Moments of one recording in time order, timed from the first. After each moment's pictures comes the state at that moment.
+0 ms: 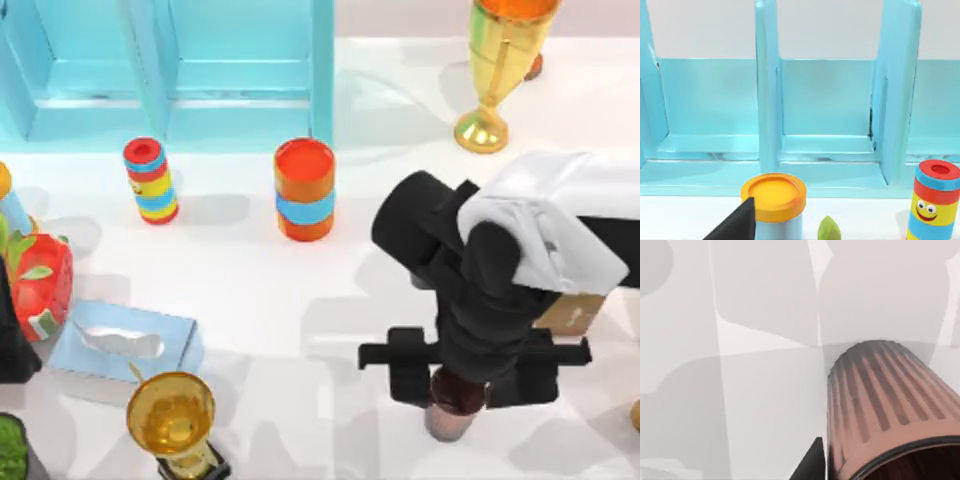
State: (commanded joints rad) left arm 0.00 0.00 0.00 0.00 0.00 0.00; right arm 0.77 1.79 1.13 -0.91 0.00 0.79
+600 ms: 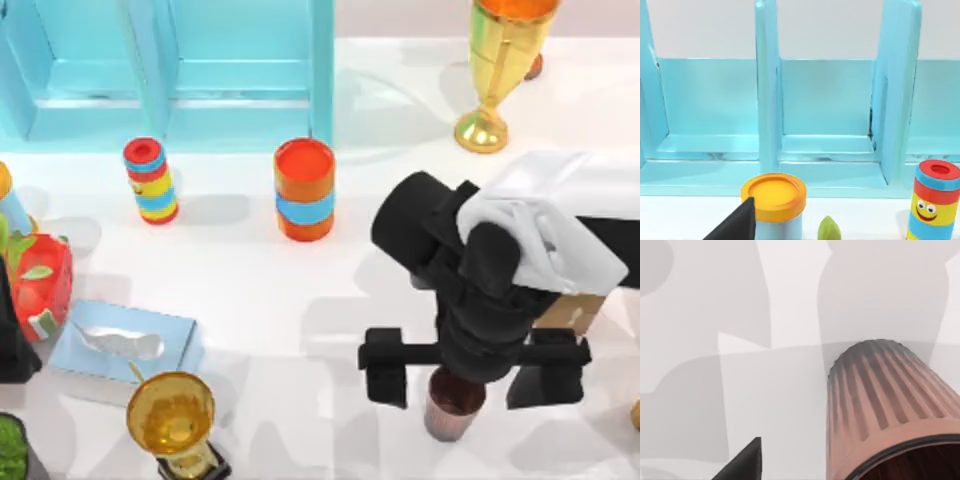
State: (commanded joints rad) left arm 0.00 0.00 0.00 0.00 0.00 0.00; right arm 0.77 1.79 1.13 -0.91 0.00 0.79
